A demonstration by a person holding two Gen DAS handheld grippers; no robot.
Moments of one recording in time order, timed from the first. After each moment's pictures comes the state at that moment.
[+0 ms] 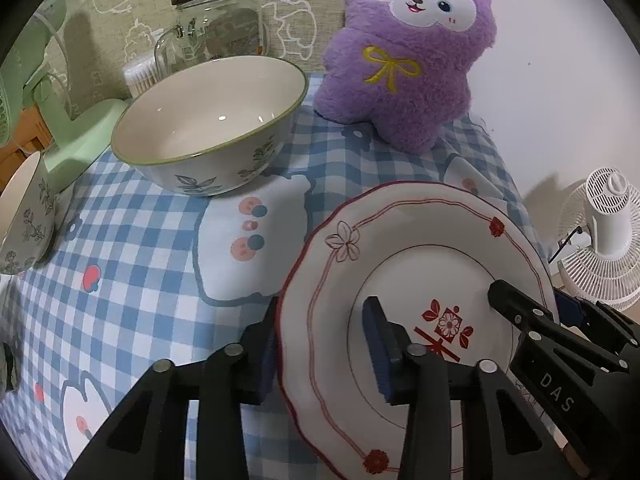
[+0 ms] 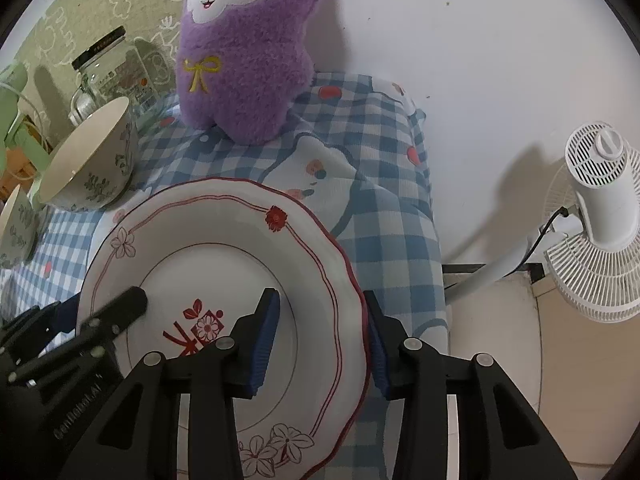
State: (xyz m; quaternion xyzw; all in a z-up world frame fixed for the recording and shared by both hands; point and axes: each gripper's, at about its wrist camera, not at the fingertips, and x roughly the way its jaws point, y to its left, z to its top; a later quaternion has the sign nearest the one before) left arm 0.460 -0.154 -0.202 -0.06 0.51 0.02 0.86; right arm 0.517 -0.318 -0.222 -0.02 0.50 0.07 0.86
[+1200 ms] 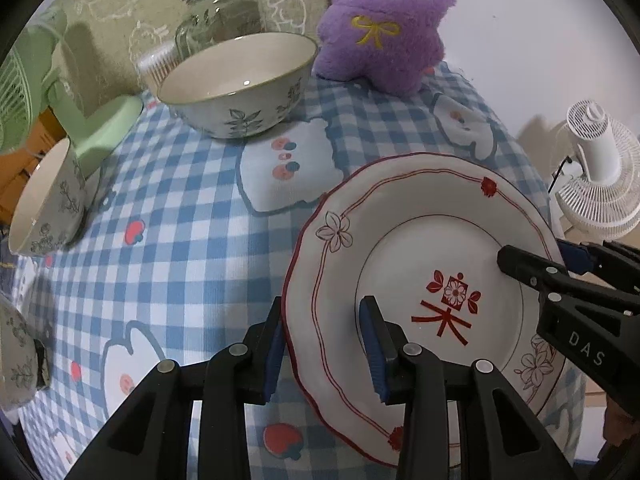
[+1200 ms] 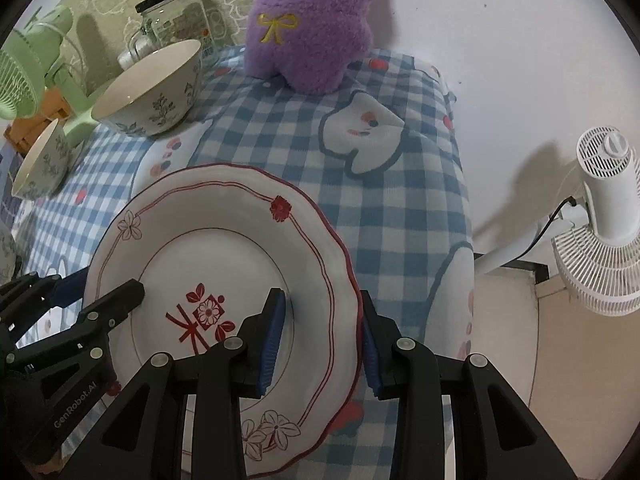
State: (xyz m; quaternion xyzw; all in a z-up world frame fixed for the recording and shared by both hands) left arm 0.394 -0.145 -0.194 0.01 0.54 0.00 0.84; right arm 0.463 -0.300 -0.220 -0.05 0.54 0.11 0.84
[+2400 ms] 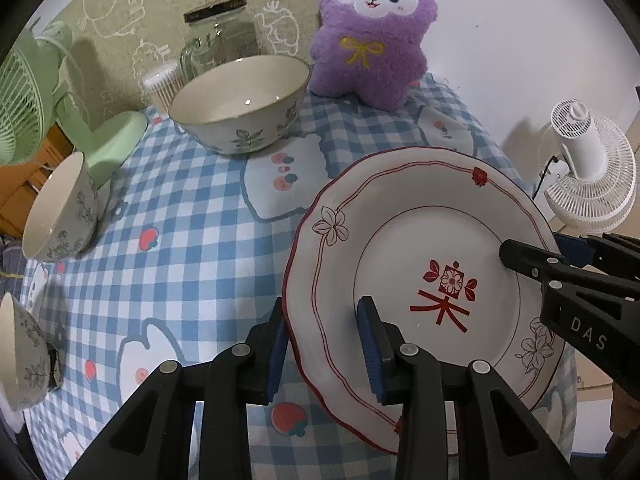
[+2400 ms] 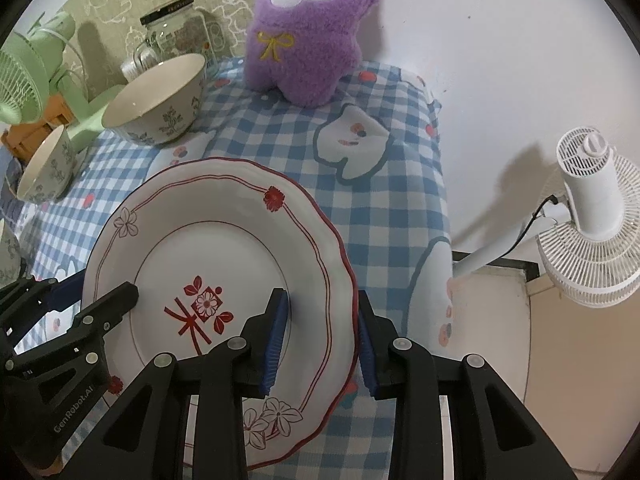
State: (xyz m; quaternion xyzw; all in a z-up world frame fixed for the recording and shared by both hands) left arm 0.379 -0.148 -0.170 0.02 0.52 -0.02 0.85; right arm 0.447 -0.302 -0.197 -0.05 0.53 0.10 0.84
